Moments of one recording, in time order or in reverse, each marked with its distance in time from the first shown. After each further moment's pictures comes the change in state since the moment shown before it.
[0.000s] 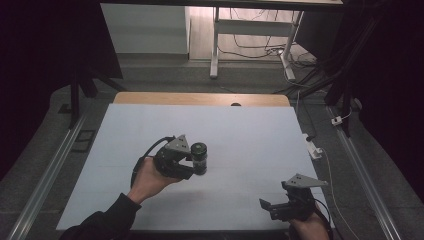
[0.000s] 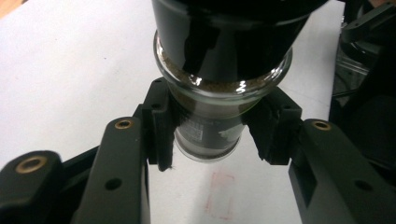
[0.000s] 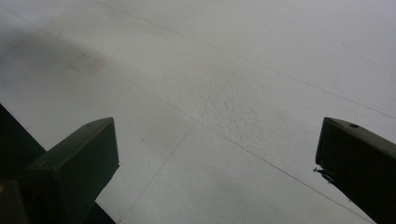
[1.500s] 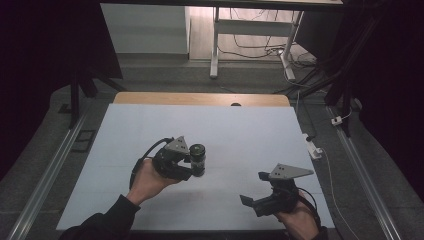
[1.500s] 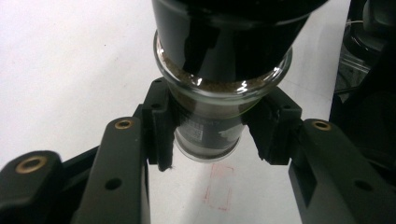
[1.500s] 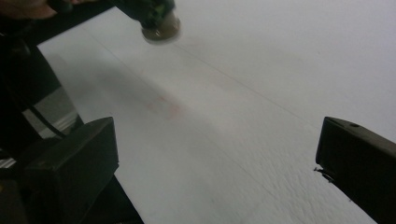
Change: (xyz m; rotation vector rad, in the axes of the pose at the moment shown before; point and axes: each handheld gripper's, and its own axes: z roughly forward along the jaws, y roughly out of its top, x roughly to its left) left arm 0.001 -0.006 0.001 0.026 0.009 -0.027; right arm 0.037 0.048 0.008 -0.090 0.232 -0.092
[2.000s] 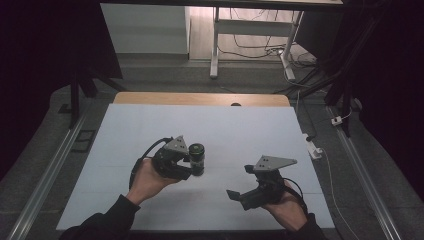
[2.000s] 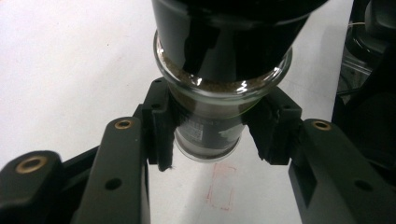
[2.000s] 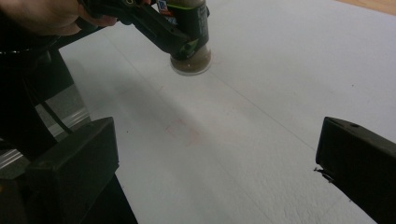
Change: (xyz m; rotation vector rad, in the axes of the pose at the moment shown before) left arm 0.002 -0.001 0.000 -0.012 0.005 -0.011; right arm 0.011 0.028 0.023 0.019 0.045 -0.061
